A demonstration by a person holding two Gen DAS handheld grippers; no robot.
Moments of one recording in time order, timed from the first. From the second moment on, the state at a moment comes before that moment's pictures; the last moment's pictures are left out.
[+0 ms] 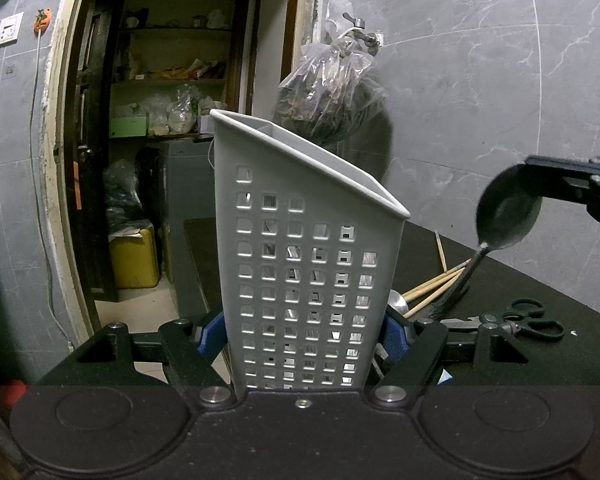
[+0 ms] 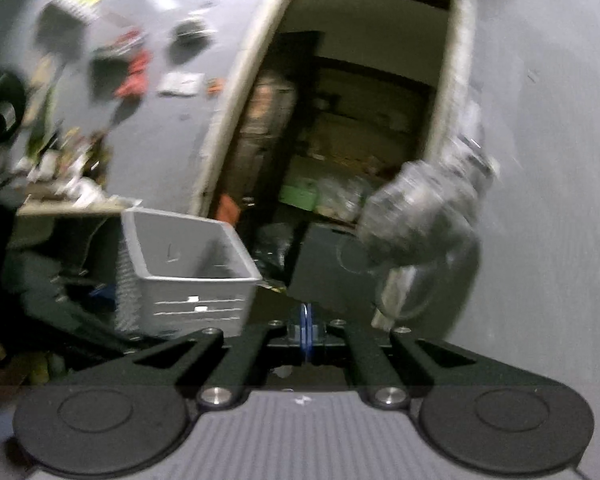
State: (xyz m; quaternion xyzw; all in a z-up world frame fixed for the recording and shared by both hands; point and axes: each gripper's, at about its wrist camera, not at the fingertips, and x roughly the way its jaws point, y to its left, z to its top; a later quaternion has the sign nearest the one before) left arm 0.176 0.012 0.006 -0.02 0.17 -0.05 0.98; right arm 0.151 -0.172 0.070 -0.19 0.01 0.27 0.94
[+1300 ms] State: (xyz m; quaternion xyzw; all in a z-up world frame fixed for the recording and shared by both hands) left arm 0.178 0.014 0.002 -0.03 0.17 -0.05 0.98; right arm 0.168 -0.155 0.096 -0.15 0.01 0.30 0.94
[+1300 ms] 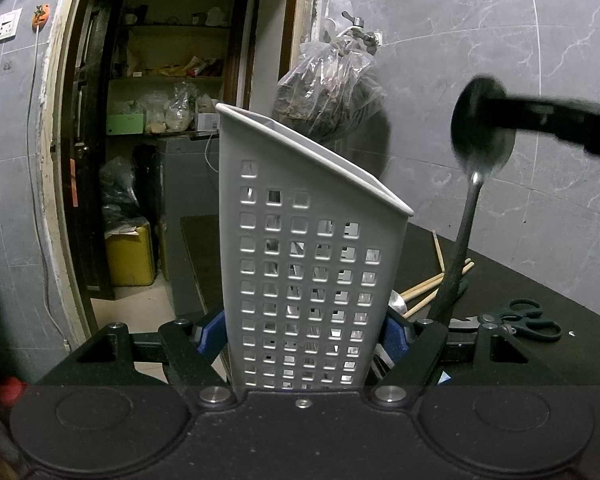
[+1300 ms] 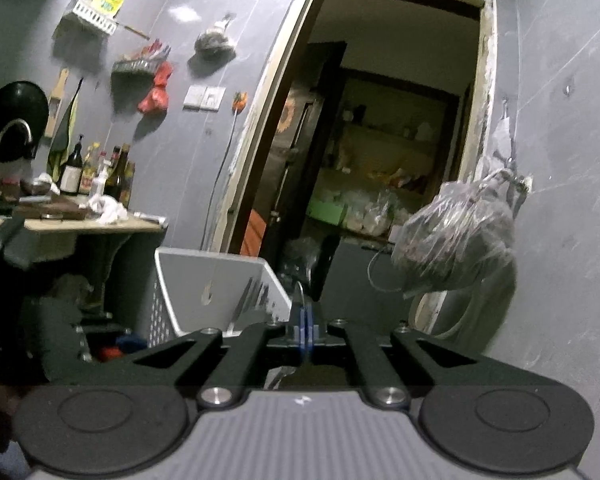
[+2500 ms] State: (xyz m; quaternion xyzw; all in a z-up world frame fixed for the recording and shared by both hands) left arm 0.178 0.015 0.003 -0.03 0.17 -0.05 0.98; right arm 0.207 -0.102 0.117 -0.09 -0.07 0.29 0.95
